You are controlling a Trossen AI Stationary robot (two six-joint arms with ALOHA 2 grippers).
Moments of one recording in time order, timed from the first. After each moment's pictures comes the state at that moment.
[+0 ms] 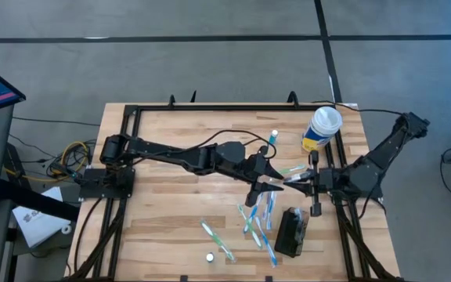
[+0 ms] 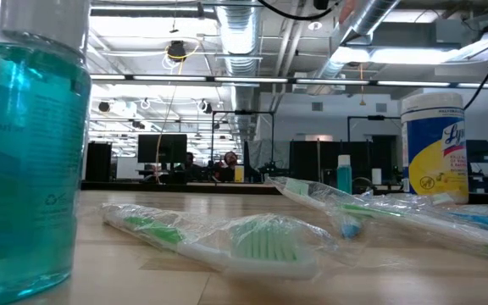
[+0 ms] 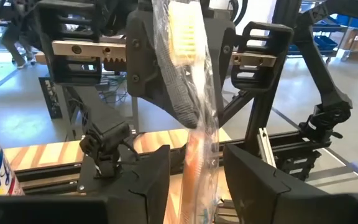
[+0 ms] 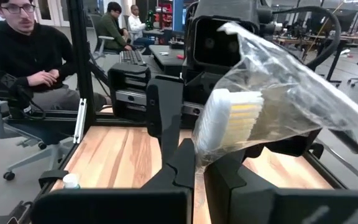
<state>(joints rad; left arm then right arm) -0.09 1.95 1.64 0.18 0.16 0.00 0.71 0.84 0.74 -0.02 0.78 0.03</state>
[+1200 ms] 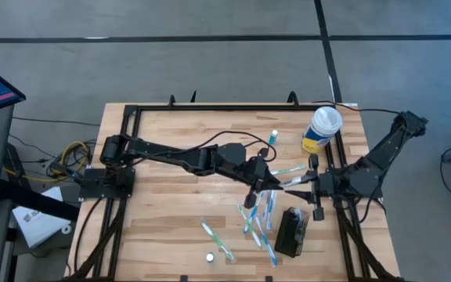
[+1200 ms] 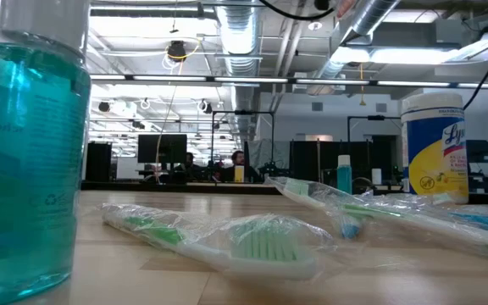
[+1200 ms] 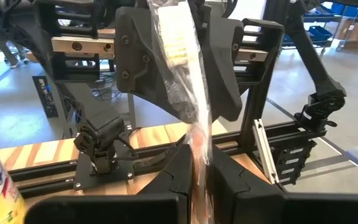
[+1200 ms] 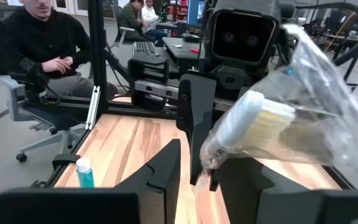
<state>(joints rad) -0.09 1.95 1.64 0.16 0.17 0.03 0.77 0.84 0.74 -0.05 0.76 0.02</state>
